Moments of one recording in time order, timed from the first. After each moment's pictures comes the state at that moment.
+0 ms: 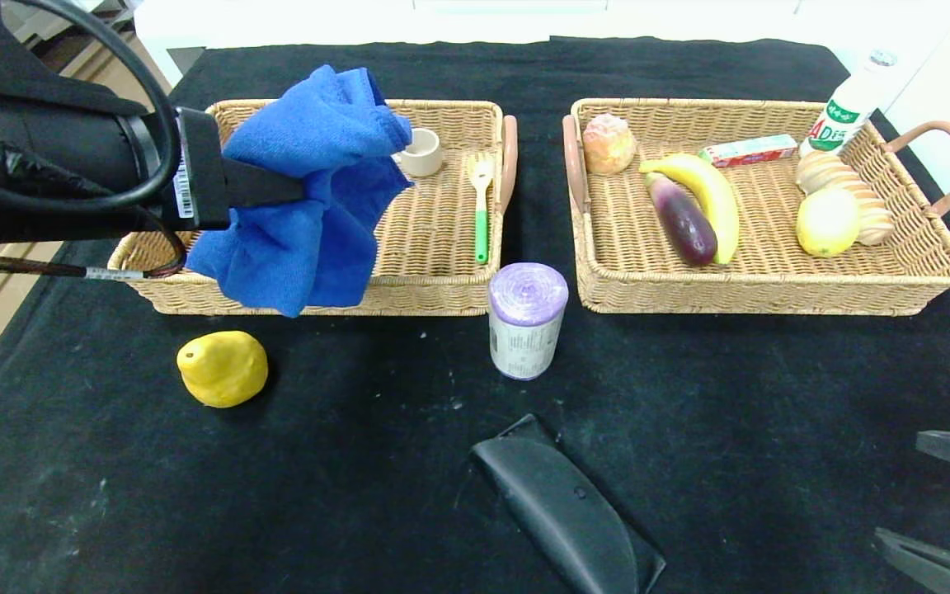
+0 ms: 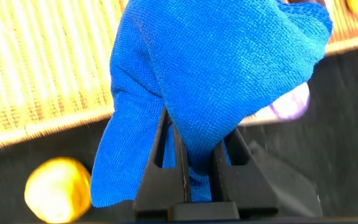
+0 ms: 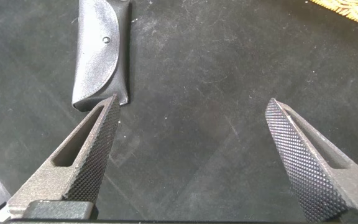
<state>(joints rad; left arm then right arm) -0.43 1.40 -1.45 0.31 0.01 -0.15 0.26 0.90 -0.53 -0.06 0.40 -0.17</state>
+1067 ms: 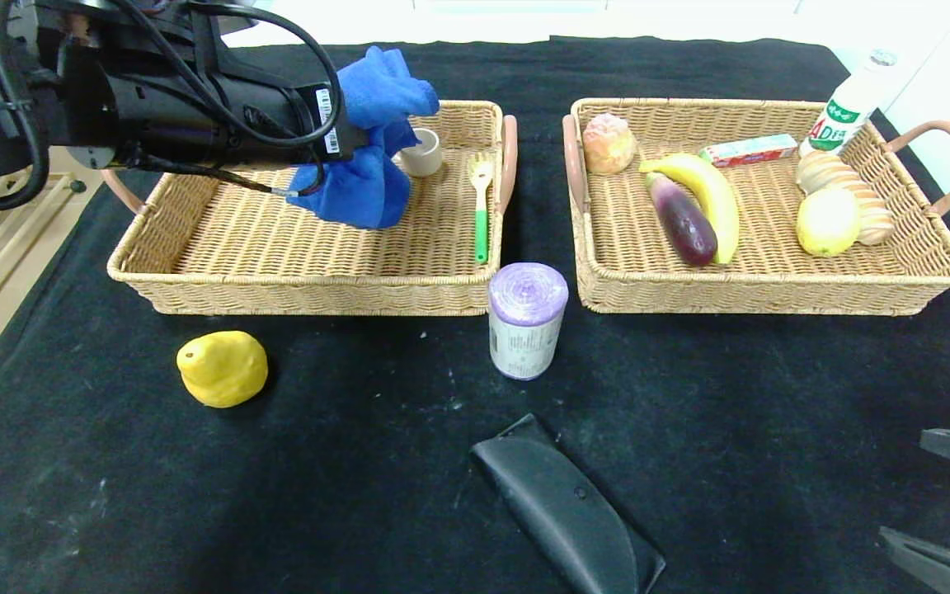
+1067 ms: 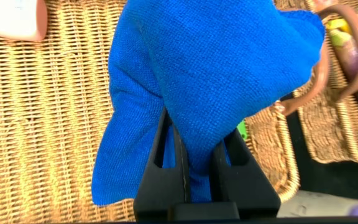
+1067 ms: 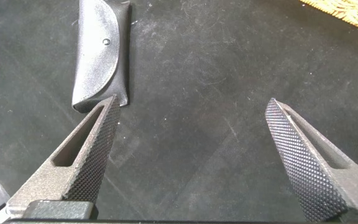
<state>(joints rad) -0.33 1.79 -1.81 0.19 0.02 -0.14 0.26 0.90 -0.53 -0.06 0.40 -0.17</state>
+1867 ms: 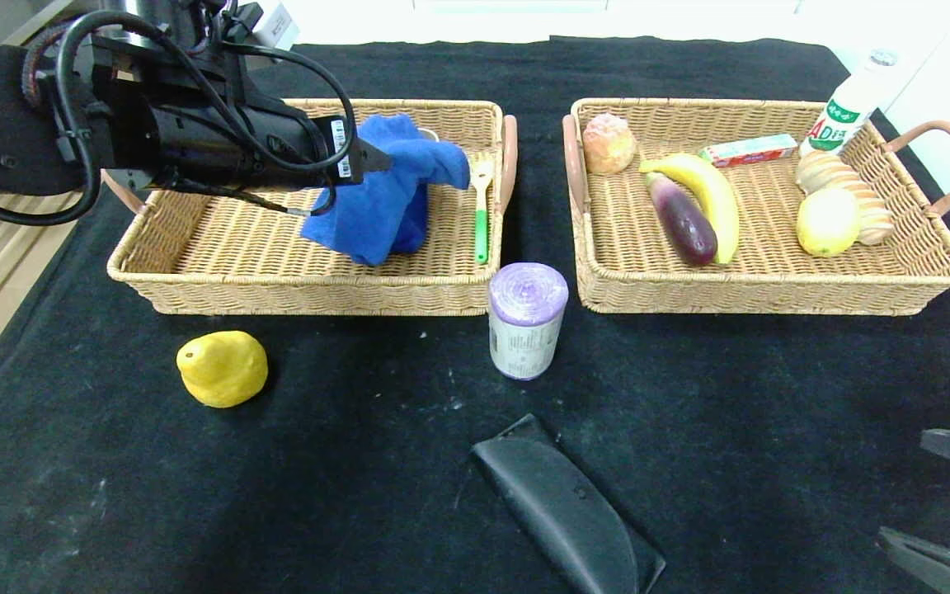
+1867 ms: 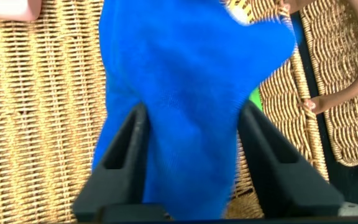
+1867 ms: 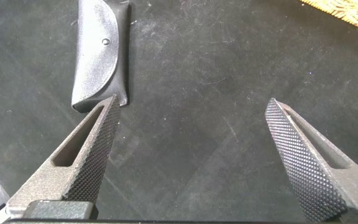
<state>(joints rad) -0.32 1.84 -1.81 0.18 0.02 -0.14 0.25 0.90 -0.53 -0.06 0.40 -0.17</state>
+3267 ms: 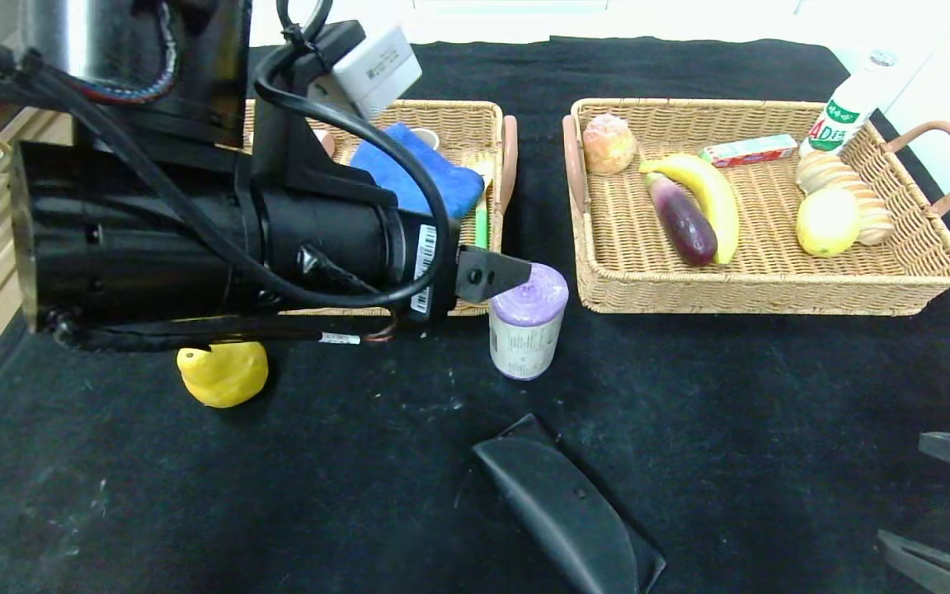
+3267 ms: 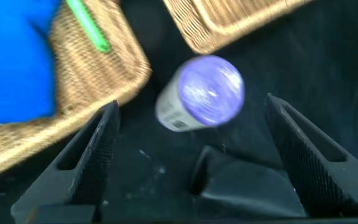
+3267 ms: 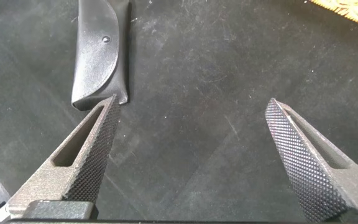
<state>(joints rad) -0.72 1.57 -1.43 0.18 0.08 -0.06 0.26 0.90 -0.53 -0.06 0.40 -0.18</state>
